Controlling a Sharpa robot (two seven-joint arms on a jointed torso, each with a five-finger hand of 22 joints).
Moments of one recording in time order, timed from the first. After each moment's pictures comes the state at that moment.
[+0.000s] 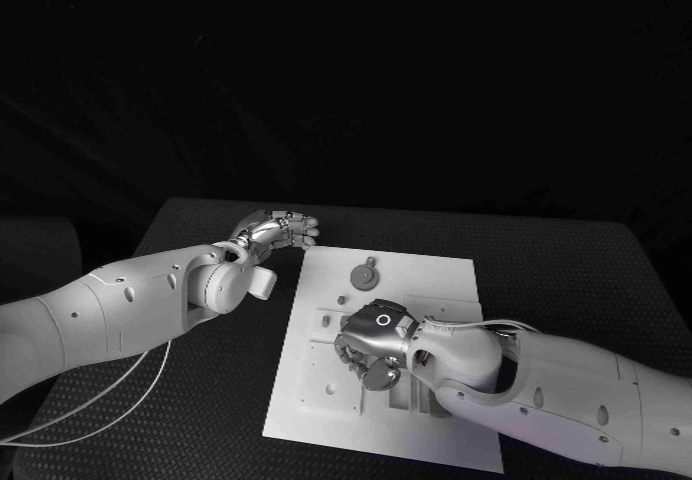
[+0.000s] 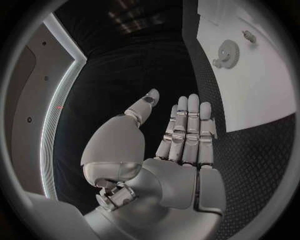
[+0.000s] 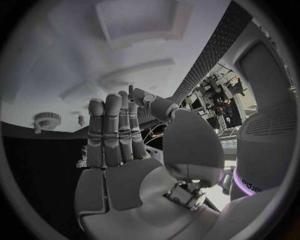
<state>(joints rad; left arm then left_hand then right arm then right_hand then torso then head) 1.23 -0.73 -0.12 1.17 -0.04 -0.16 0.35 1.03 -0.09 0.45 -0.28 0.06 0.87 0.17 0.26 0.50 1.21 0.11 0.08 0.17 0.96 0.09 0.51 0.53 0.04 0.73 -0.02 0.57 1.29 1.08 -0.58 -0.11 1.58 -2.01 -0.19 -0.07 1.10 -0.19 0.94 -0.28 0.14 1.10 0.08 0.33 0.60 1.38 0.02 0.15 0.42 1.33 -0.07 0.63 1.00 0.22 1.11 0.03 0.74 1.31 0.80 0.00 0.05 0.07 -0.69</state>
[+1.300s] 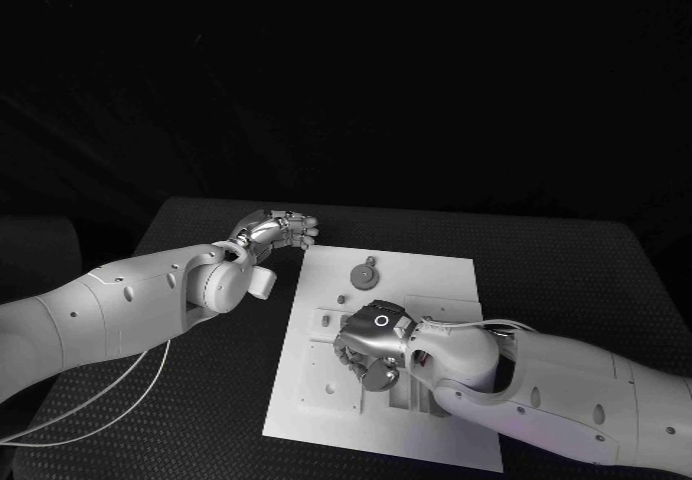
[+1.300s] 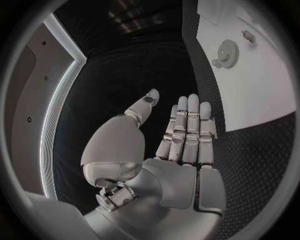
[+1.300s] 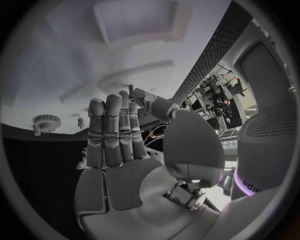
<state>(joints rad) 1.23 -0.73 -0.12 1.18 -0.04 -0.16 0.34 1.03 -0.09 0.46 -0.28 0.06 0.87 0.17 0.26 0.50 1.22 0.11 0.08 0.17 0.96 0.09 0.51 0.54 0.05 0.73 -0.02 0.57 1.30 1.08 -0.57 -0.12 1.57 -2.01 -0.18 -0.07 1.09 -0.20 0.94 -0.28 0.14 1.10 0.08 0.34 0.60 1.38 0.02 0.15 0.42 1.33 -0.08 0.63 0.99 0.22 1.11 0.03 0.74 1.31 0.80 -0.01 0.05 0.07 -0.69</state>
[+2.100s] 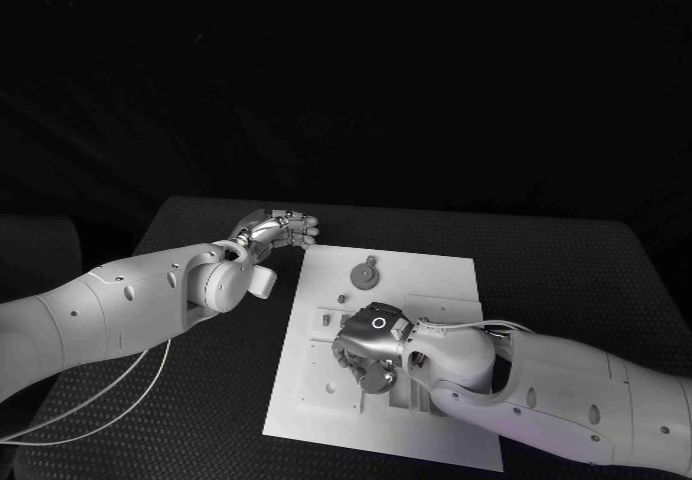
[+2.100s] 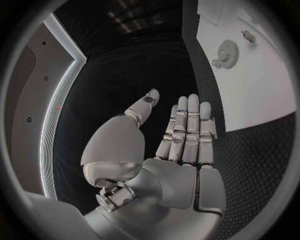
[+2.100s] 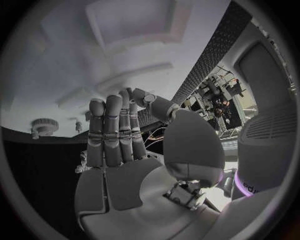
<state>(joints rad) 1.23 -0.73 -0.12 1.18 -0.04 -0.16 0.34 1.03 -0.09 0.46 -0.28 0.06 0.87 0.17 0.26 0.50 1.21 0.11 0.08 0.17 0.96 0.09 0.51 0.54 0.05 0.73 -0.02 0.56 1.30 1.08 -0.56 -0.13 1.56 -2.01 -0.16 -0.08 1.09 -0.21 0.94 -0.28 0.14 1.10 0.08 0.33 0.60 1.38 0.02 0.15 0.42 1.33 -0.08 0.63 0.99 0.23 1.11 0.03 0.74 1.31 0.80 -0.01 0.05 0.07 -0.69</state>
